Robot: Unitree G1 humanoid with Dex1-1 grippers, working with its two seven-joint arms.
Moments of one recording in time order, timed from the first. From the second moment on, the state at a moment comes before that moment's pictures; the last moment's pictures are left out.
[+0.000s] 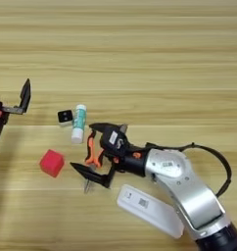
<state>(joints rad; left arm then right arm) -0.11 0.13 0.08 0.07 -0.07 -0.29 -0.16 -0.07 -0.45 0.36 -0.38 0.20 0.32 0.73</state>
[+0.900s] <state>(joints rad) -0.09 0.13 0.07 0.05 -0.06 -0.28 -0.14 -0.17 -0.29 0.51 -0.15 0.07 0.34 0.70</state>
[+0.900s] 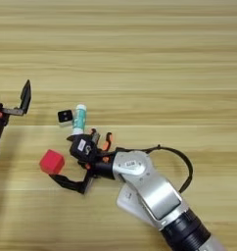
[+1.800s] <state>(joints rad) -0.09 0.13 0.07 0.05 -0.07 -0.28 -0.14 -0.20 -0.18 0.58 0.00 -0.01 0.31 0.69</state>
